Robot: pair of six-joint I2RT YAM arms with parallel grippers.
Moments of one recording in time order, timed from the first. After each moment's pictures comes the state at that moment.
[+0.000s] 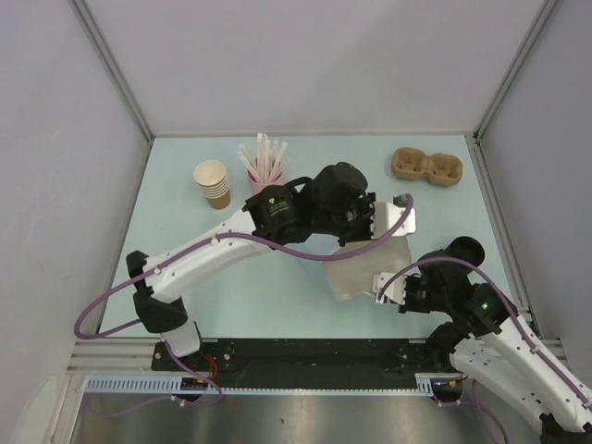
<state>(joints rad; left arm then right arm) -1.16 1.69 1.98 -0.87 0.08 0.55 0.64 0.55 0.66 -1.00 -0.19 -0.83</state>
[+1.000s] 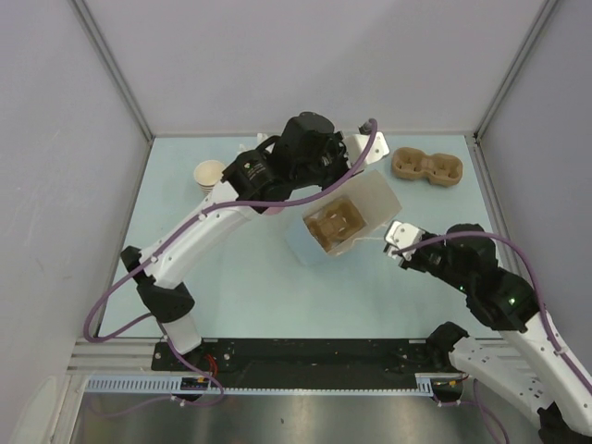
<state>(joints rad) -0.95 1.73 2.14 -0.83 -0.02 0.49 0.63 0.59 0.92 -0.76 -0.08 -0.70</state>
